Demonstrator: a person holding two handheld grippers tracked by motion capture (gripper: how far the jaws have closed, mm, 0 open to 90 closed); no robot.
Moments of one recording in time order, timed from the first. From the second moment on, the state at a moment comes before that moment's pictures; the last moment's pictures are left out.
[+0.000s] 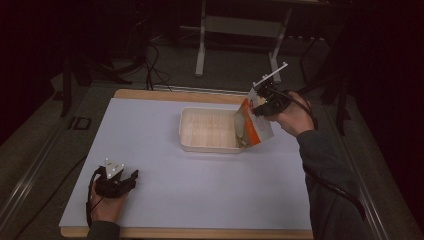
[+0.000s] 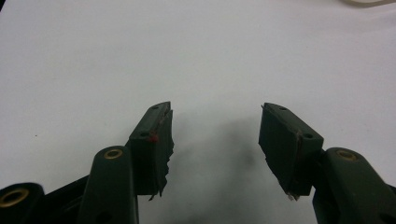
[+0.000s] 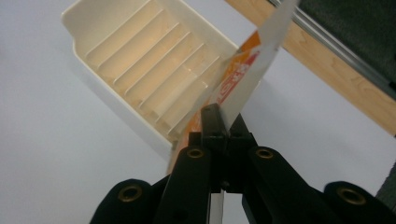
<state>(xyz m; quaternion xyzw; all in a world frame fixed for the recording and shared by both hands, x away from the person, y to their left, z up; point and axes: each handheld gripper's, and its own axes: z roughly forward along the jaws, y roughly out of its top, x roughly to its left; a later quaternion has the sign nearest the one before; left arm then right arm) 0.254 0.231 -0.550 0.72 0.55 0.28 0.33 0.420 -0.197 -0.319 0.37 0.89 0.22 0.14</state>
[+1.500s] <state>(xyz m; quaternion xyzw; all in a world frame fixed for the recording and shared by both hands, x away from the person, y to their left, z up) 0.253 0.230 -0.549 0.72 0.55 0.28 0.33 0.451 -0.202 -0.359 0.49 0.80 0.31 0.15</state>
